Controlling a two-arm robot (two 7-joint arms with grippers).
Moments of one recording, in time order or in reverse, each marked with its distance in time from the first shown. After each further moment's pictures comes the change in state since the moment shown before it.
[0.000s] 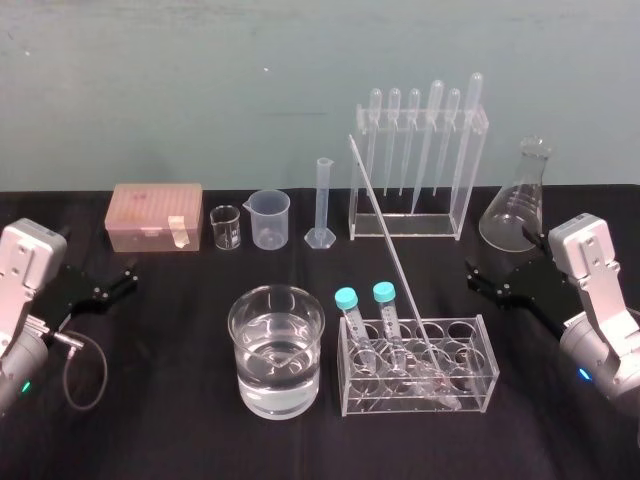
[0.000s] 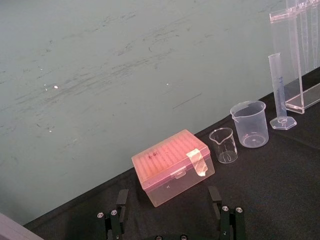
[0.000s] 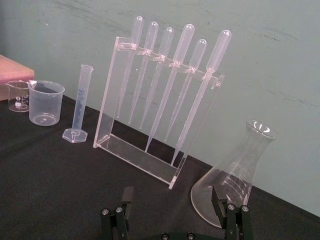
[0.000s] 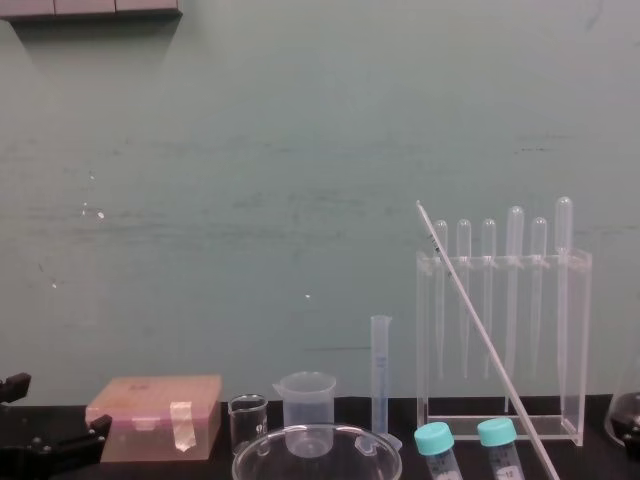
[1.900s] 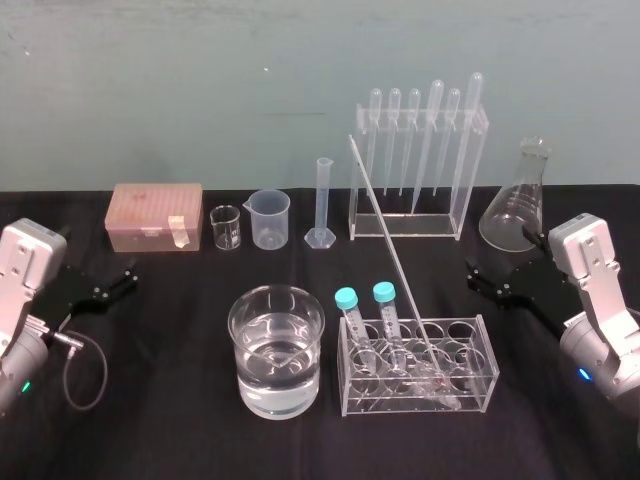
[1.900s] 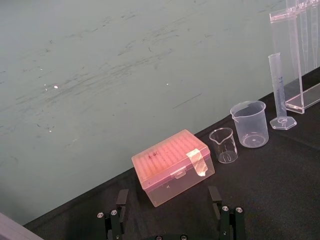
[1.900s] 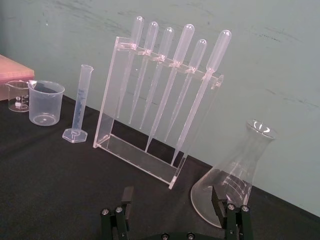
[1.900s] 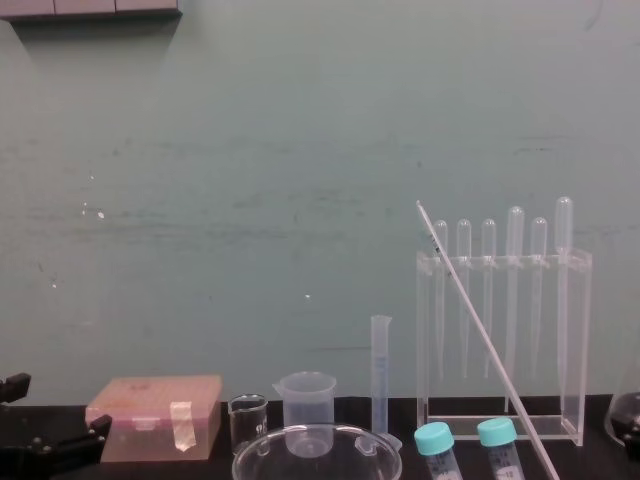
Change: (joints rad) left arm 0.000 0.000 0.000 0.000 0.000 0.000 0.000; right arm 0.000 0.000 0.000 0.000 0.000 0.000 0.000
